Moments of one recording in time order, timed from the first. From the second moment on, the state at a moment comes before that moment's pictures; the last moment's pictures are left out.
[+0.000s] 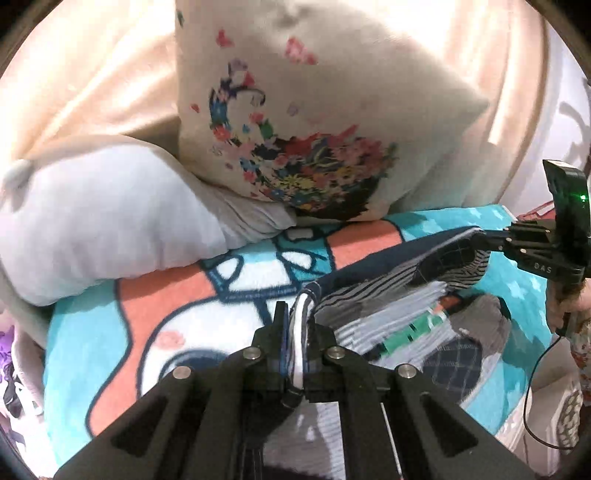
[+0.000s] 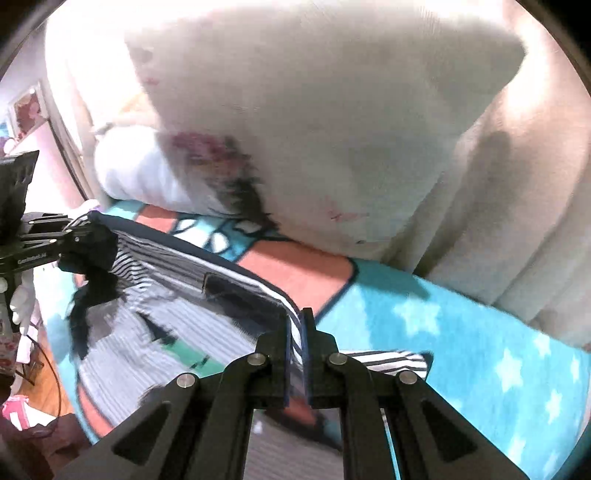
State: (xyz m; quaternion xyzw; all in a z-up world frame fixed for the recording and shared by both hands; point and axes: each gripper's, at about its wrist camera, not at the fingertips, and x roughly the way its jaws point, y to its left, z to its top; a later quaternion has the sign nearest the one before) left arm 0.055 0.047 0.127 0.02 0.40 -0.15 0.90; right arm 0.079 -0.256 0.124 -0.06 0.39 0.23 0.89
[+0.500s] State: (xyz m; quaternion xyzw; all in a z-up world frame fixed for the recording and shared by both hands) left arm -0.049 0.067 0.037 -0.01 0.44 -0.13 0.89; right arm -0.040 -0.249 0.041 0.05 0.40 0.22 0.89
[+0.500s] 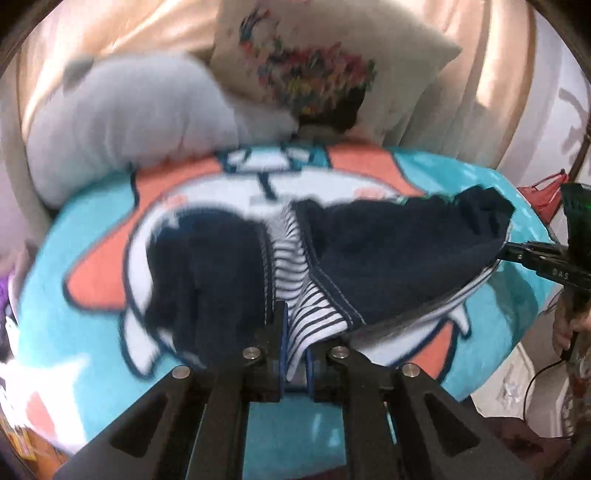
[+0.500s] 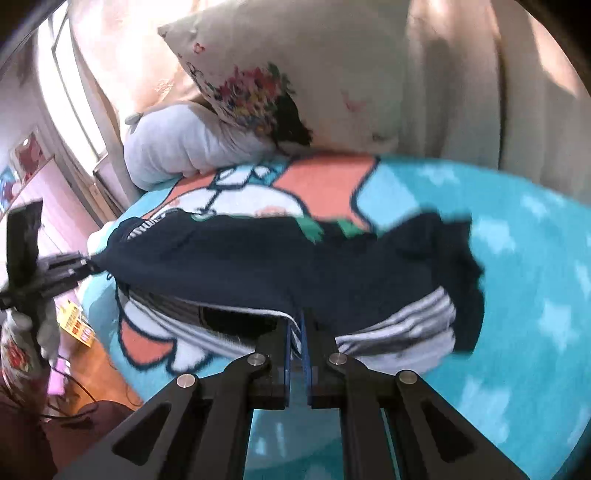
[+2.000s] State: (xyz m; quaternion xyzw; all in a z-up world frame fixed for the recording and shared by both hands) left arm -0.011 0.180 0.024 -0.20 0.44 -0.02 0.88; right arm -0.058 -0.324 0.050 0.20 0.30 0.10 0.93
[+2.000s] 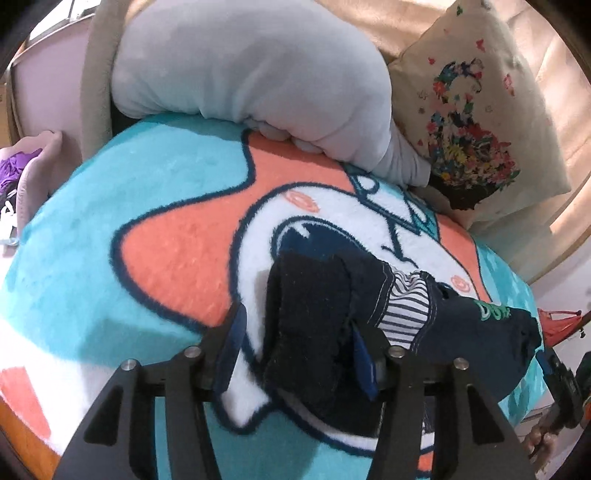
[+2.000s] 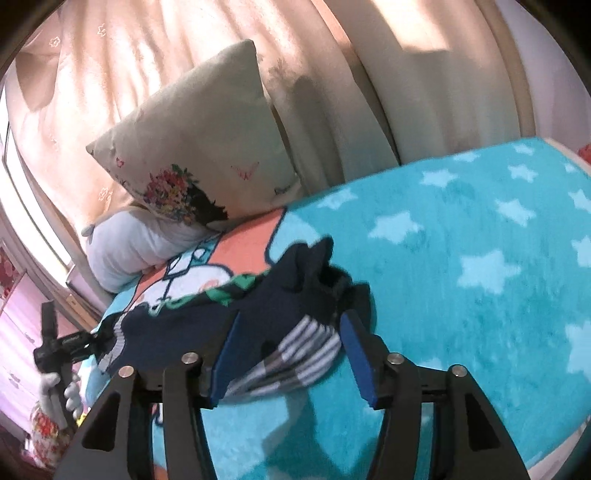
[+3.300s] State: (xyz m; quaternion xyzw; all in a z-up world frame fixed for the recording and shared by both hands) left arm 0.012 0.075 0.013 -0.08 0.43 -0.03 0.90; right arm 0.069 -0.224 -0.009 0.37 0.42 0.25 0.79
